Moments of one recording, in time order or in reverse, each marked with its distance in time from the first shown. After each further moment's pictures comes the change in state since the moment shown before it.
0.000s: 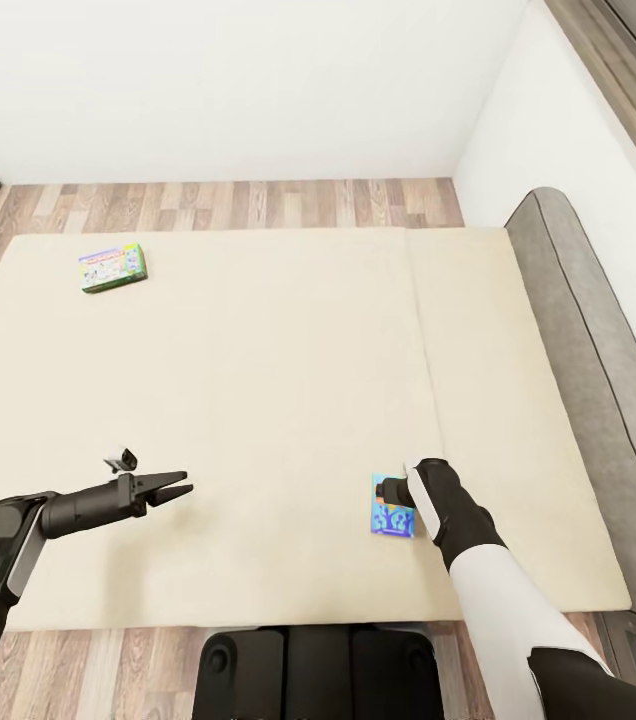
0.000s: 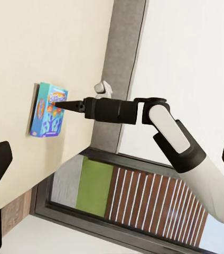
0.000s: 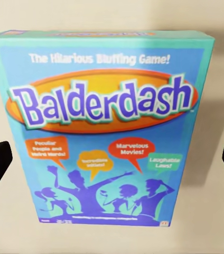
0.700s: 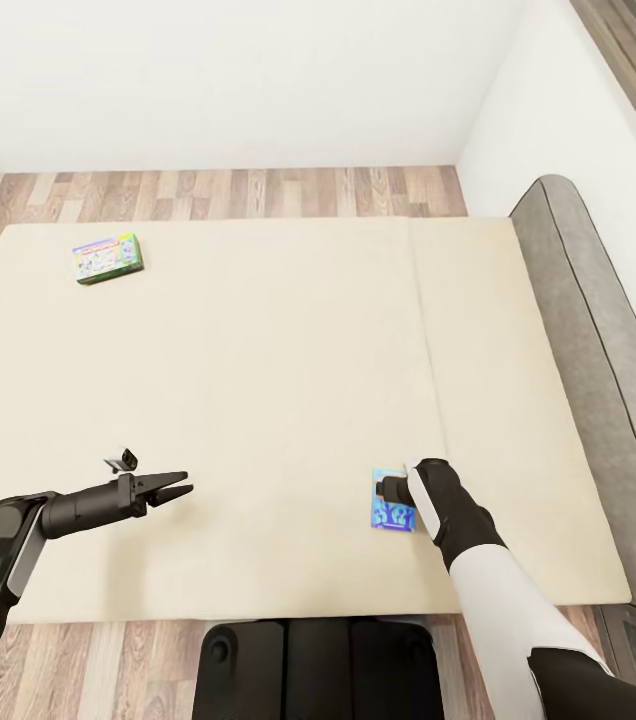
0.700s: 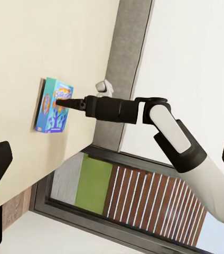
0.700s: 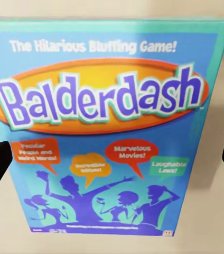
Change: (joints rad) left arm 0.000 0.000 0.000 0.001 -0.001 -0.001 0.001; right arm 0.000 0.000 0.000 -0.001 0.000 -0.020 0.001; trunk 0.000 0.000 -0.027
